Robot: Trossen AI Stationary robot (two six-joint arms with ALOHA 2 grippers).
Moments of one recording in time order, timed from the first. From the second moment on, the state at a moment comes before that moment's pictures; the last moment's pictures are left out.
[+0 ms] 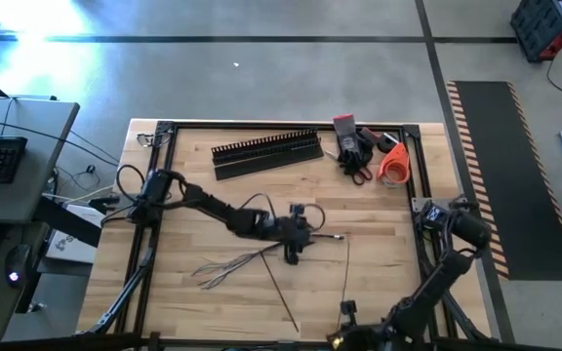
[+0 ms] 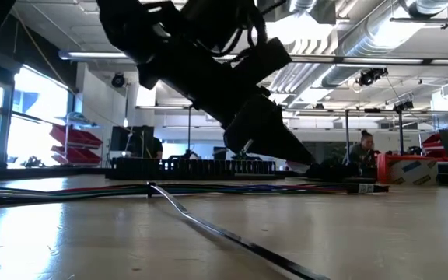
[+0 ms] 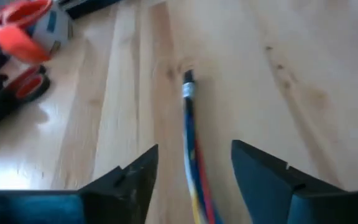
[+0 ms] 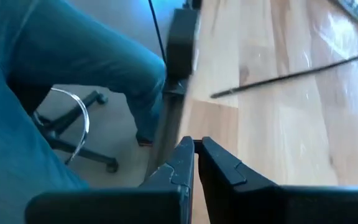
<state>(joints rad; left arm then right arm) -0.17 2.09 1.17 0.35 -0.23 0.22 1.02 2.01 1.28 -0.21 0.62 0.60</state>
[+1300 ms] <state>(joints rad) -0.19 2.00 1.16 0.30 -0.03 -0.05 0.85 2.01 0.81 1.24 0.45 0.05</state>
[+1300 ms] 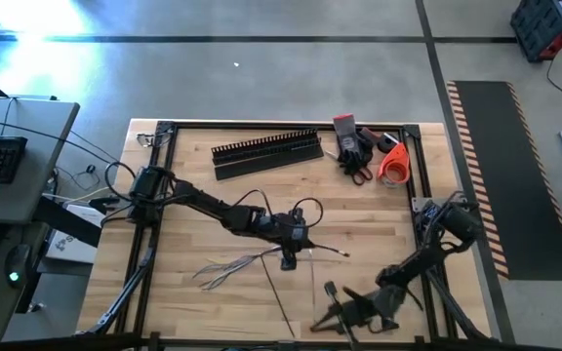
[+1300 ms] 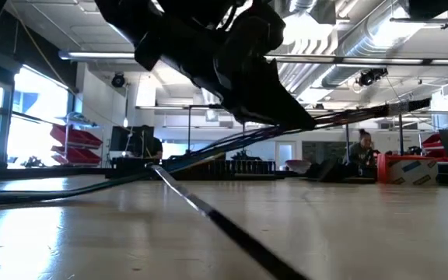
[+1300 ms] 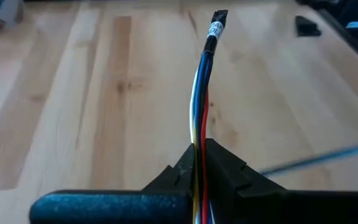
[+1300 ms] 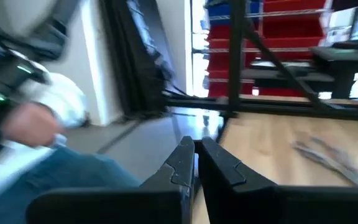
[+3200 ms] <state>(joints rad) -0.46 2.22 1.04 0.98 -0.38 0.22 0.64 2.02 0.61 1.27 0.39 0.10</state>
